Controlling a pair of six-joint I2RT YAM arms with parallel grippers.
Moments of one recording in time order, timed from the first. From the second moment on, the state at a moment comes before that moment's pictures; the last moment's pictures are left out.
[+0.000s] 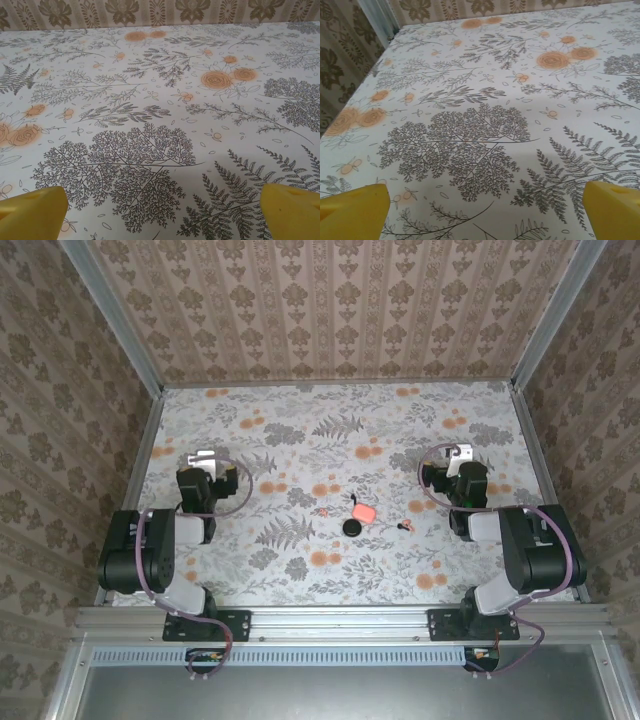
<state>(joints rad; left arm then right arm) -0.04 1.54 0.38 0.78 -0.10 0.08 0.00 1.53 0.39 0.76 0.02 0.03</state>
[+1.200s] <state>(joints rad) -0.02 1.54 0.38 0.77 -0.03 0.09 0.00 1.53 0.39 0.76 0.02 0.03</state>
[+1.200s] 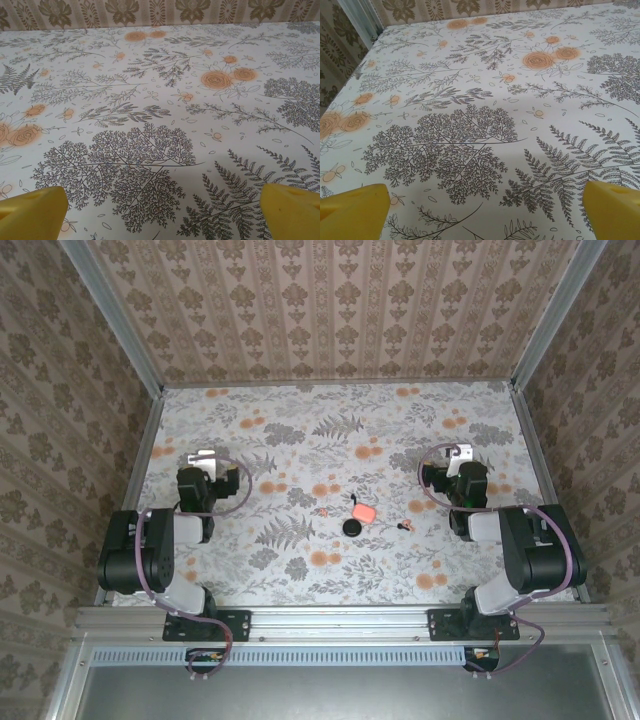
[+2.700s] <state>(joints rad) -0.46 1.42 0.98 -0.25 -0.10 0.06 0.05 1.21 0.87 -0.43 -0.10 0.18</state>
